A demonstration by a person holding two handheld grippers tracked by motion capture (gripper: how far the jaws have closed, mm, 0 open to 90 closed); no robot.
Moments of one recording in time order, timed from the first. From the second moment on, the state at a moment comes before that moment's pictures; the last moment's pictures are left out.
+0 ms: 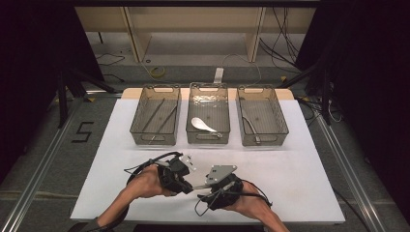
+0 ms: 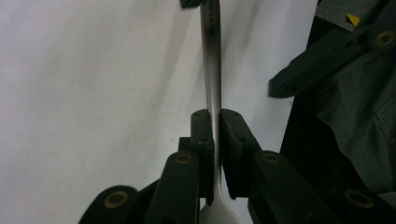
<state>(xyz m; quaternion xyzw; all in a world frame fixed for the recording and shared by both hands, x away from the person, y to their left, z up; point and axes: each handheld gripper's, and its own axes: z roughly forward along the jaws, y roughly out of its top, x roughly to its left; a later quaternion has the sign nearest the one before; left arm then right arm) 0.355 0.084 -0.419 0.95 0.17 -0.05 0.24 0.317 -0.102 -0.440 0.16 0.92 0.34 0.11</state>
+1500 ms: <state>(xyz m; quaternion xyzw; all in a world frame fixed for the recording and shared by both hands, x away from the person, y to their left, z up) 0.357 0.093 -0.408 0.93 0.19 -0.03 0.30 0.310 -0.098 -0.454 0.05 0.96 0.25 0.15</state>
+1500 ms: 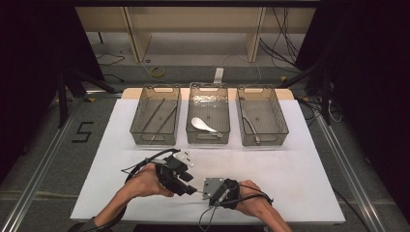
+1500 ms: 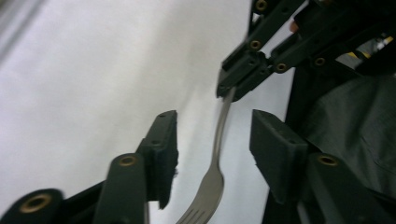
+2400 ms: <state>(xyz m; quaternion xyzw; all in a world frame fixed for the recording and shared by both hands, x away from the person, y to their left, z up) 0.364 0.136 -0.400 0.84 0.27 0.08 0.46 0.344 -0.150 -0.449 0.18 0.93 0.24 0.19</state>
